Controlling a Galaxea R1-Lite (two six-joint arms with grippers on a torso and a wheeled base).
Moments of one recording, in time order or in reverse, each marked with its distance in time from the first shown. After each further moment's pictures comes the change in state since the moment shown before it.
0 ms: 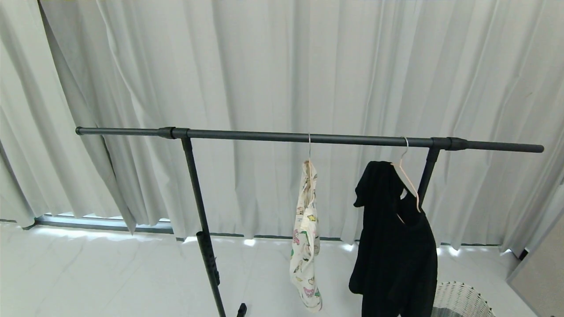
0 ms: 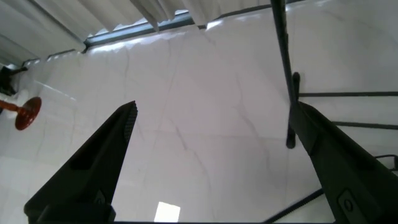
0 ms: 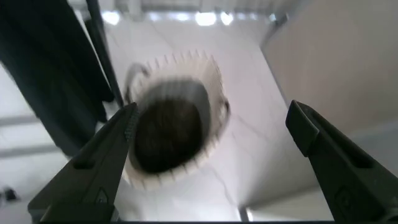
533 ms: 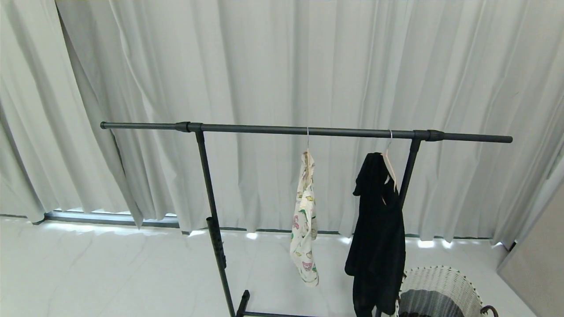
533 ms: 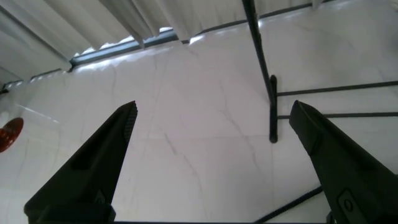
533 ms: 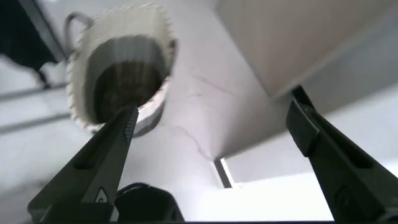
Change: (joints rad) left arm -0.076 -0.095 0.000 0.000 -0.035 -0.012; right arm -0.201 -0.452 0.016 0.297 -0.039 -0.031
